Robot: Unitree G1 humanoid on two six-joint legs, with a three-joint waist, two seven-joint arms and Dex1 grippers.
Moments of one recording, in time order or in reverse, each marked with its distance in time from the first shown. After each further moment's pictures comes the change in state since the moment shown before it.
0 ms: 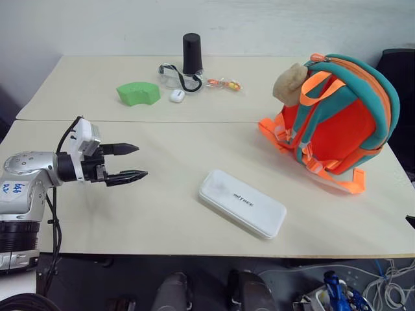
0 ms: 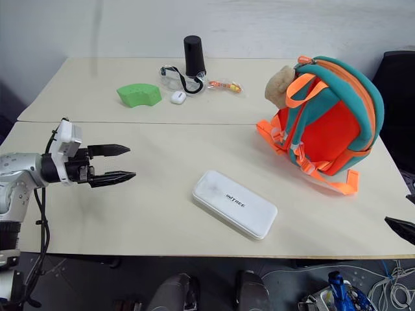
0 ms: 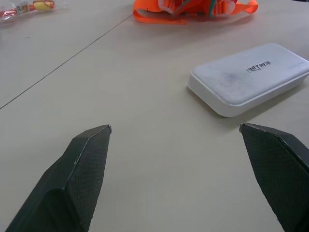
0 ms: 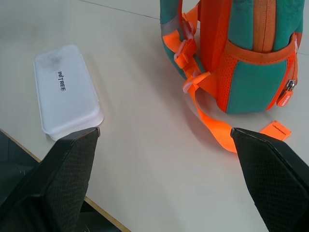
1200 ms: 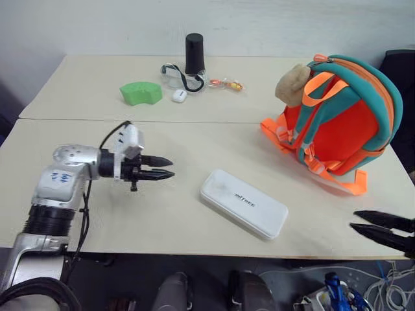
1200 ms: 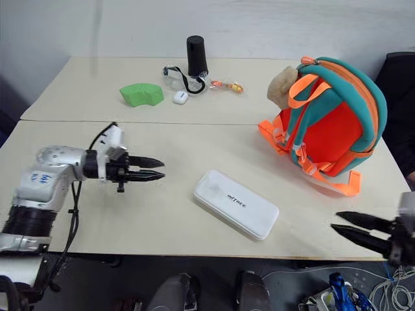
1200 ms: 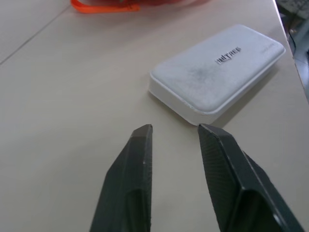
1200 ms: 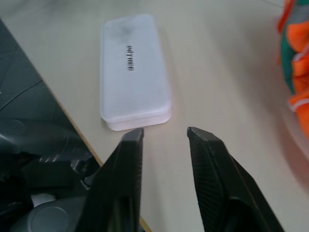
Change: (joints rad) left arm -0.162 -0.131 -0.259 0.060 0.135 -0.072 -0.057; right arm -0.012 0.028 0.258 -0.325 -0.045 -0.024 -0.030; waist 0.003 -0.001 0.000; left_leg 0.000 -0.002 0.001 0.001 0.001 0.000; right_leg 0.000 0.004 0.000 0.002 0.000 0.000
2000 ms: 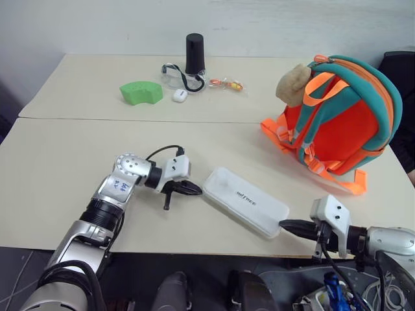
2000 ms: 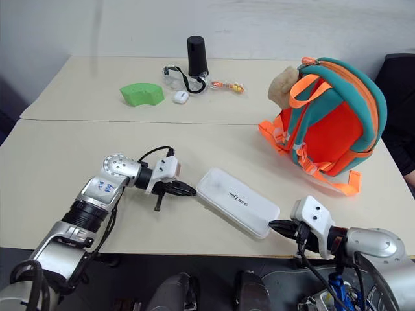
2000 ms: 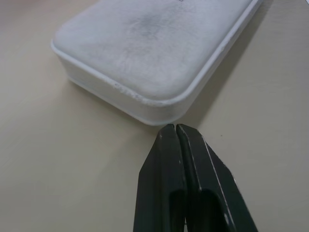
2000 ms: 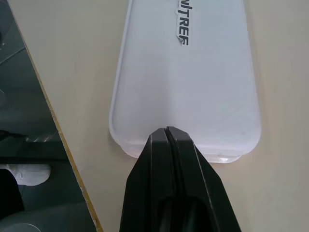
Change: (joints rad) left arm -0.080 -0.220 -0.214 0.194 0.262 -0.259 -0.006; right arm -0.245 0.036 0.594 -0.064 -0.280 -0.034 -0.278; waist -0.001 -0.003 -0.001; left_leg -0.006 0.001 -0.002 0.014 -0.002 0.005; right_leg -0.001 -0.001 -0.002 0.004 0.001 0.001
